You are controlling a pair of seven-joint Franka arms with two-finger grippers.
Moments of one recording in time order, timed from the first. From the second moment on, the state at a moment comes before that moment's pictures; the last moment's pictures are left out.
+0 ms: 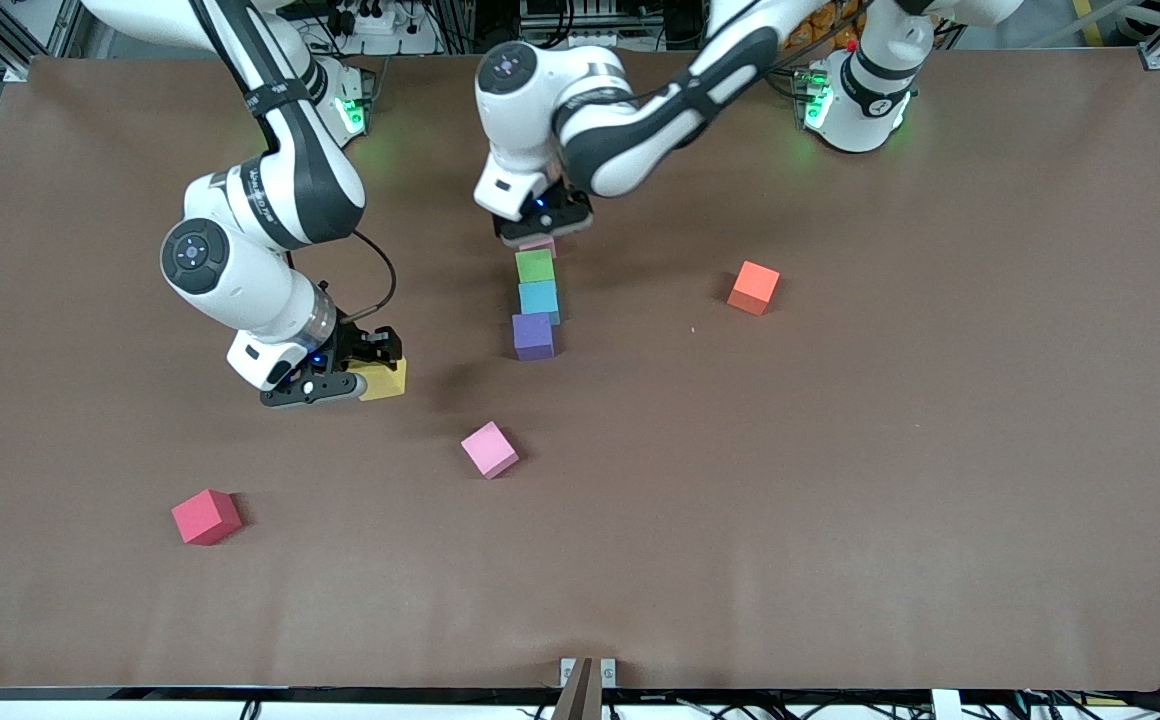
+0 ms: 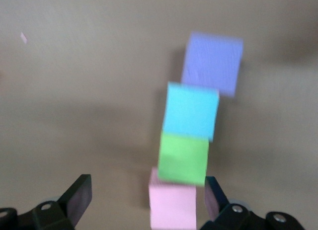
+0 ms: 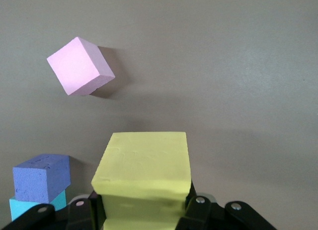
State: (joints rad) left arm -0.49 0.59 -0.65 -1.64 0.43 2.06 -1.53; right arm 0.41 0.25 -0.07 -1.97 0.21 2.24 0.08
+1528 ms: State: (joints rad) left arm 0.15 0.57 -0.64 -1.65 0.43 2.02 -0.78; right arm 0.84 0.58 -0.22 -1.69 0.21 2.30 0.48
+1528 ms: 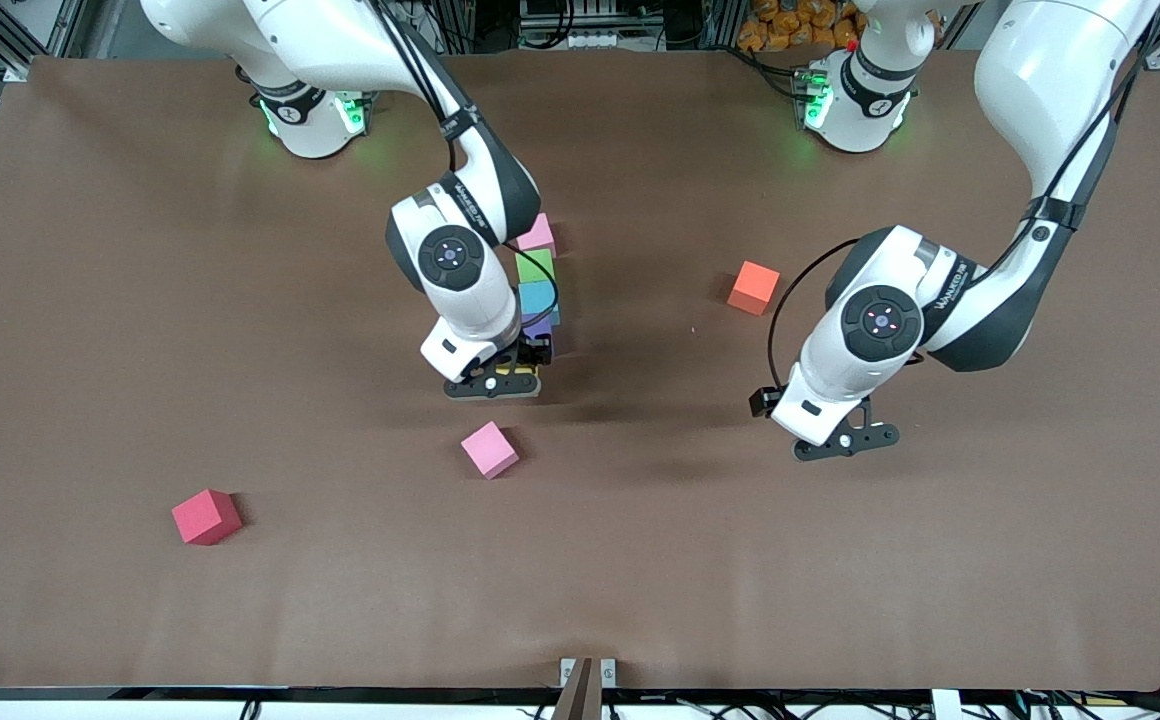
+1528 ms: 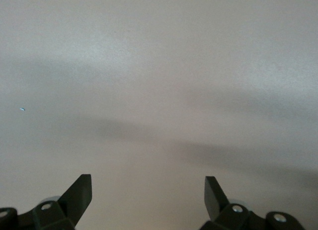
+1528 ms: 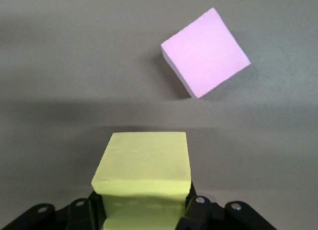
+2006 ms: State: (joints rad) left arm 0.16 0.57 -0.64 -1.65 0.43 2.01 -0.78; right arm 0.88 0.61 -0.23 -1.68 0.21 2.29 0.53
